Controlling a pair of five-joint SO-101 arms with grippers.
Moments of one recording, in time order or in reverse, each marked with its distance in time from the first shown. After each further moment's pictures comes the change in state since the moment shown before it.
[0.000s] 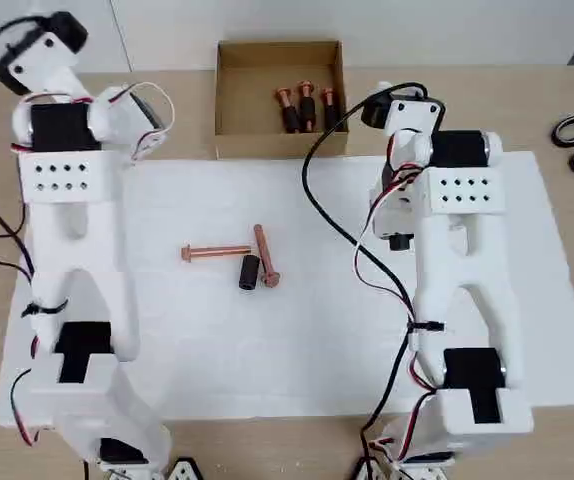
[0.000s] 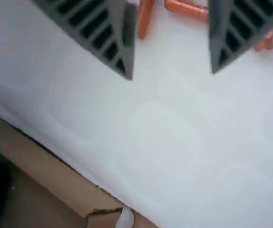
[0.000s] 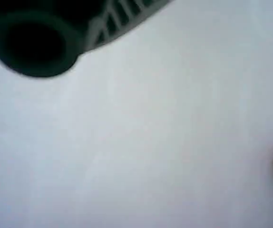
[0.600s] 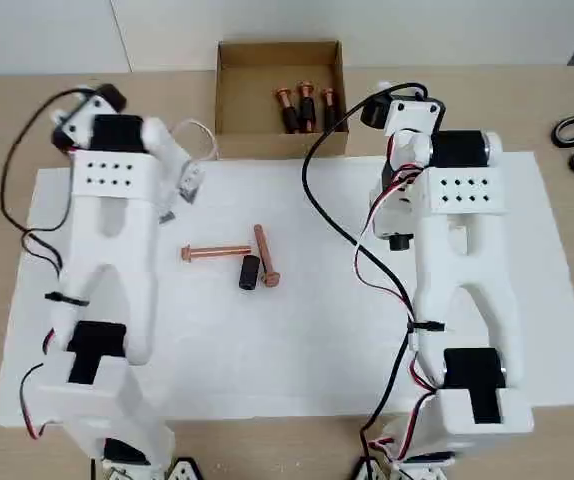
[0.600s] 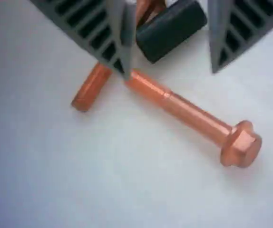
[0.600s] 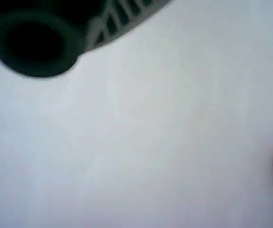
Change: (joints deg) left arm 6.6 0.0 19.1 0.0 14.6; right arm 0.0 0.0 0.0 0.0 0.0
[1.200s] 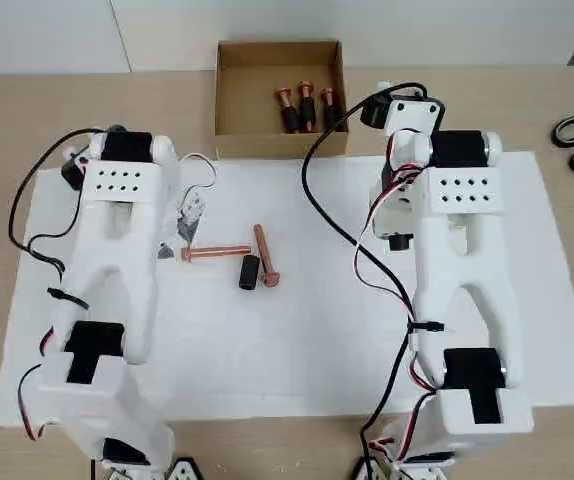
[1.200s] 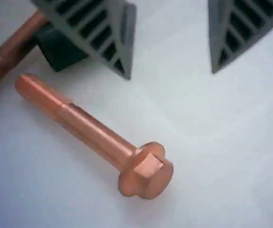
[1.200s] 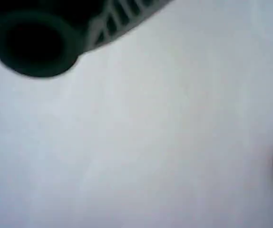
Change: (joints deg) left arm -2.2 0.0 10.7 -0.2 0.2; right arm 0.0 0.0 0.0 0.0 0.0
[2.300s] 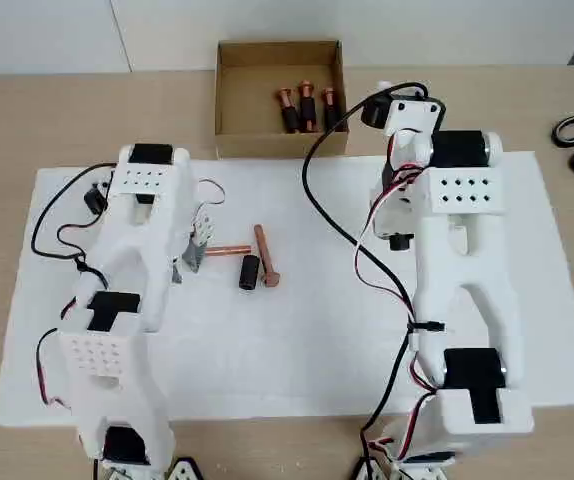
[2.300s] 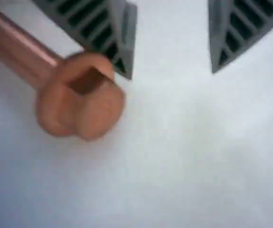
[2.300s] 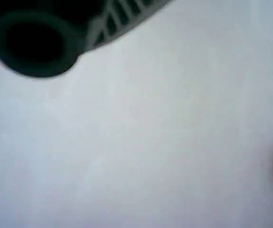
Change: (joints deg) left arm 0.7 16.0 -3.6 -0.4 3.6; right arm 0.0 0.0 0.0 0.0 0.0
